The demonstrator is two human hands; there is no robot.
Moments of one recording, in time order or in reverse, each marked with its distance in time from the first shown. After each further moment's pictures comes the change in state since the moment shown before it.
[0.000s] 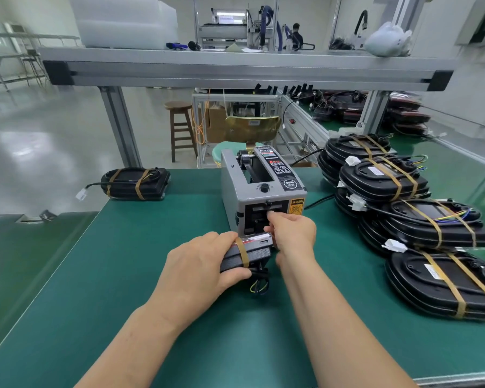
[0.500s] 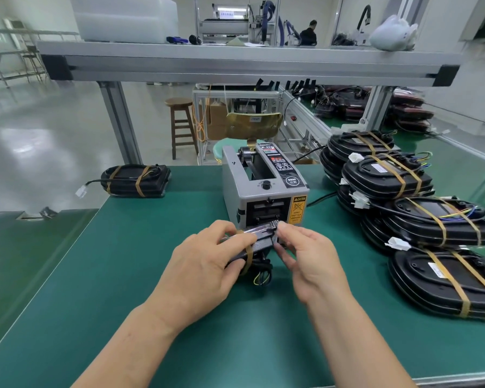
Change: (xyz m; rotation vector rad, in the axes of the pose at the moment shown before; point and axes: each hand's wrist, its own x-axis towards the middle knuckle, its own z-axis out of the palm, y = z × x) left_hand -0.002 0.003 -0.004 -0.102 0.124 0.194; right_hand -0.045 -0.003 -0.041 0.265 -0.325 0.000
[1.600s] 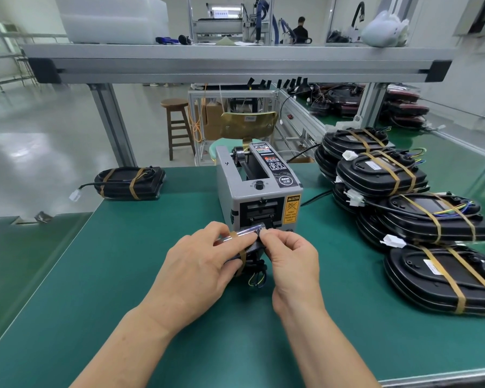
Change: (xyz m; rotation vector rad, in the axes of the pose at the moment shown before) left_hand 0.004 0.004 0.002 0.074 0.041 0.036; right_hand -0.006 0.025 0.012 0.042 0.149 -0.105
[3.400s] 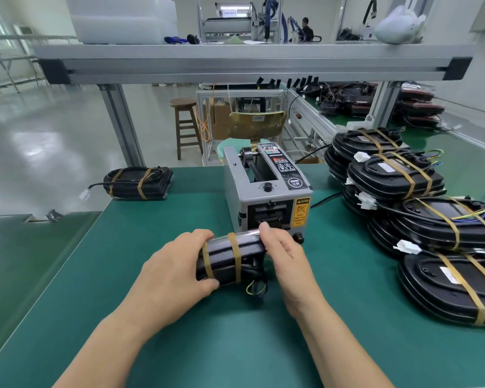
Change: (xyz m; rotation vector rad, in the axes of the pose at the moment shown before) left_hand -0.011 -0.036 -0.008 -0.096 -0.257 -0.367; right_hand 0.028 0.019 -0.016 -0.388 -0.400 -0.142
